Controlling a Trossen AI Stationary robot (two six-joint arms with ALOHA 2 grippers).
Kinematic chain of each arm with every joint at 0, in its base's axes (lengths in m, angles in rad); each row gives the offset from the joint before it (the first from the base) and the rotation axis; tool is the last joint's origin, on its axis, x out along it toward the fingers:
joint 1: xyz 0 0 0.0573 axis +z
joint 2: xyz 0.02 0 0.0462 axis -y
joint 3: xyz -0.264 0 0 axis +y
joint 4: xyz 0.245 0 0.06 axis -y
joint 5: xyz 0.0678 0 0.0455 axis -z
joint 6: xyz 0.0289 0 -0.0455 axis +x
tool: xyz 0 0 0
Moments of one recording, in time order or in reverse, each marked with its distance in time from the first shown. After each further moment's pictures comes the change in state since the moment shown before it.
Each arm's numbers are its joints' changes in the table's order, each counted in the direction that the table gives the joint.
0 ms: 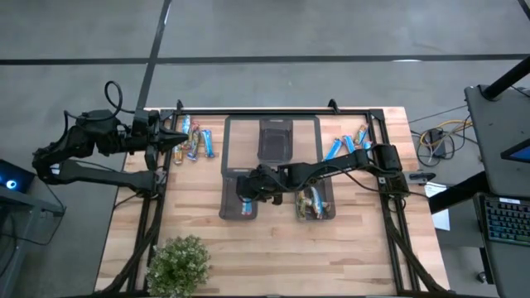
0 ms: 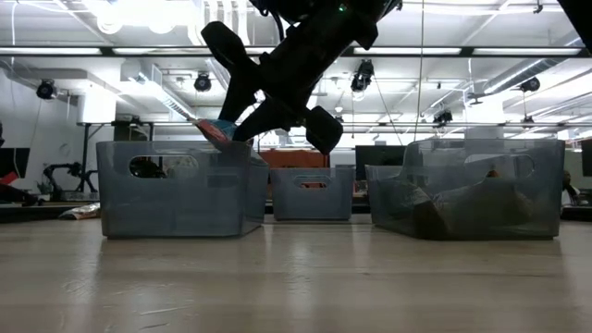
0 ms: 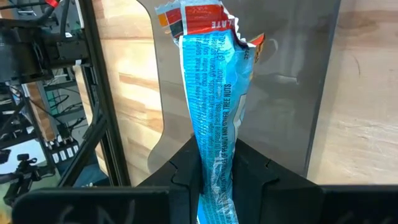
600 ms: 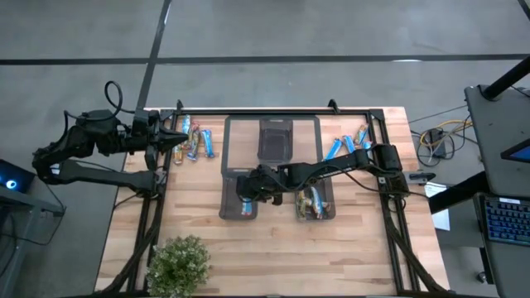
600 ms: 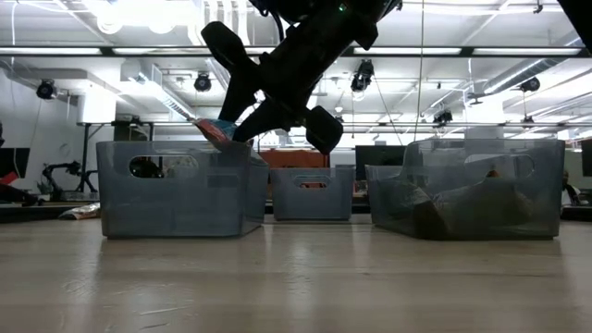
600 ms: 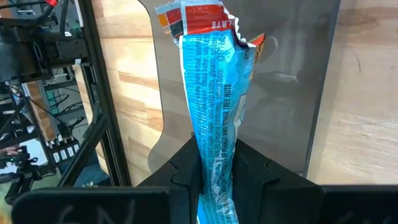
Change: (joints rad) left arm 0.000 0.000 0.000 0.000 0.000 0.003; right arm 0.000 0.000 0.000 -0.001 -0.007 0.005
